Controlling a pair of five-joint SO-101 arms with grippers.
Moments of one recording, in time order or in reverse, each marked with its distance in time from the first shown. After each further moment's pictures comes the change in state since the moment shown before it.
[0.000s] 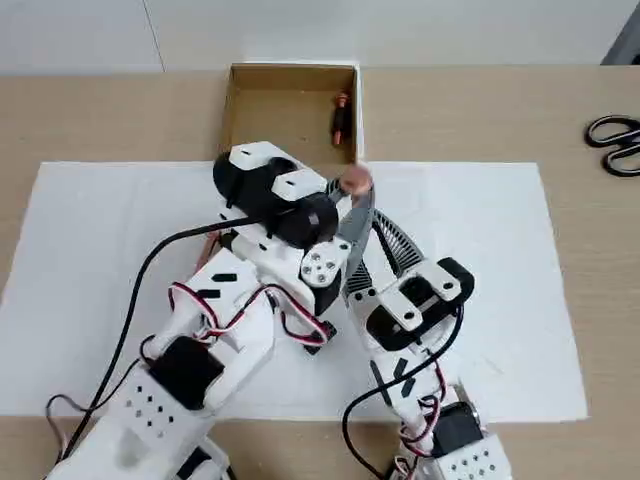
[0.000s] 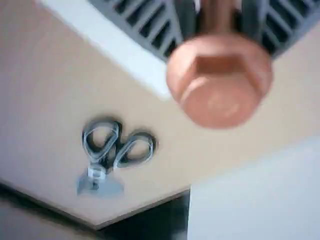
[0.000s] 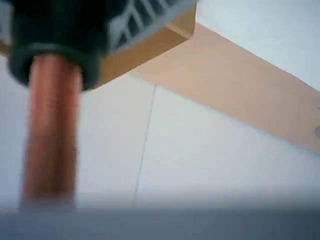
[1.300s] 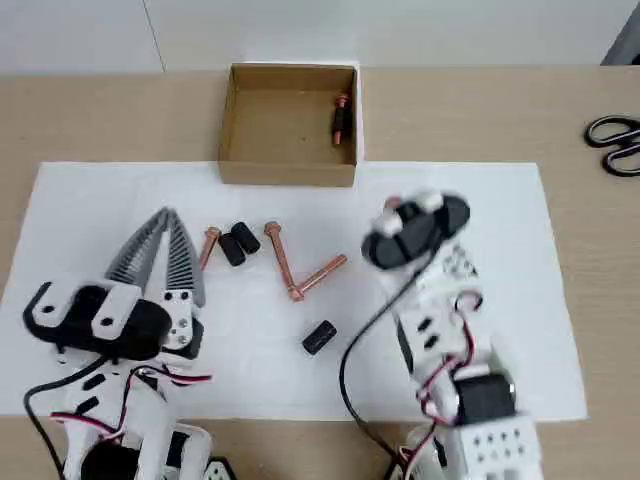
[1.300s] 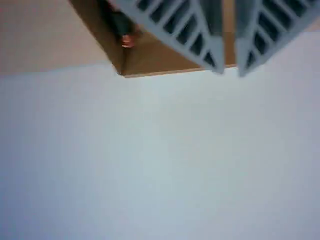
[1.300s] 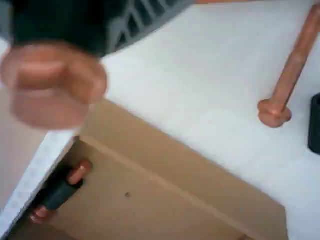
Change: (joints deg) left arm -30.0 -49.8 22.9 11.5 -6.9; right arm 10.4 28.6 -31.9 33.1 11.1
